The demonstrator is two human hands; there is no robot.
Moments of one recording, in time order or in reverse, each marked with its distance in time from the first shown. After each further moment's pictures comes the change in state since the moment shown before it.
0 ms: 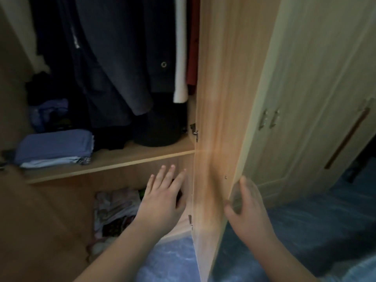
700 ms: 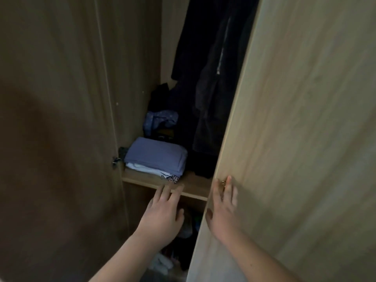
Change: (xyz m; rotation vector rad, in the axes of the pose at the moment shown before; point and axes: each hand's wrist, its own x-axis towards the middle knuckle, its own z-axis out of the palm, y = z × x) left_hand 0.009 -0.281 -0.040 -0.083 0.121 -0.528; right_hand 0.173 -0.251 0.267 -0.269 -0.235 -0.472
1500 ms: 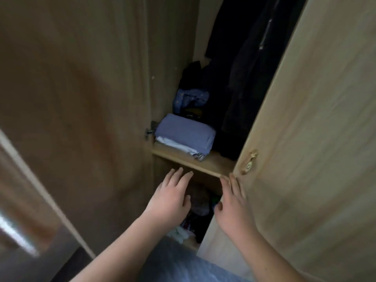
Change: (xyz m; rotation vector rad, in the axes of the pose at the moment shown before) left_hand -0.066 -0.038 -0.004 0.042 0.081 -0.024; right_hand -0.052 -0.037 0.011 0.036 -0.068 -0.152
